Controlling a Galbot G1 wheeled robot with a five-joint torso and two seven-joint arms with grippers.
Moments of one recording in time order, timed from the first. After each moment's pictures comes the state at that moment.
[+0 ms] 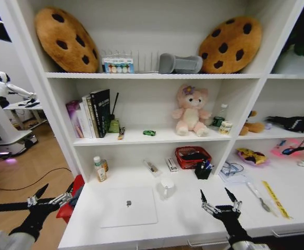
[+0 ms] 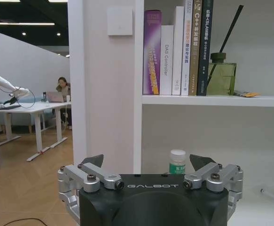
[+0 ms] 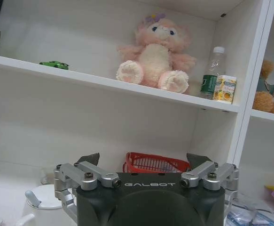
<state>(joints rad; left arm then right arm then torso) 2.02 -1.28 -1.13 -2.50 -0.65 0.23 0.03 -2.04 1.36 0.74 2.39 0.11 0.09 0.07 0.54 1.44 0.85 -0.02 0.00</state>
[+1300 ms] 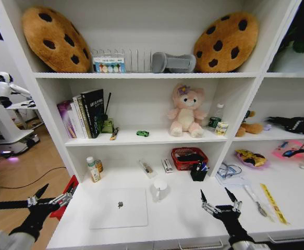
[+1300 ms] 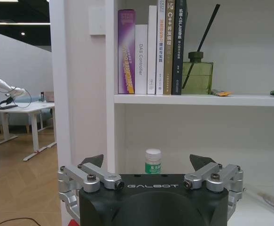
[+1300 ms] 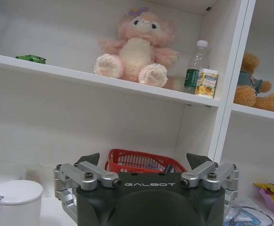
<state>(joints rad) 2.02 -1.28 -1.13 -2.50 -0.65 0.23 0.03 -2.04 1.36 0.74 2.39 0.11 0.09 0.07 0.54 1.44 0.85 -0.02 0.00</state>
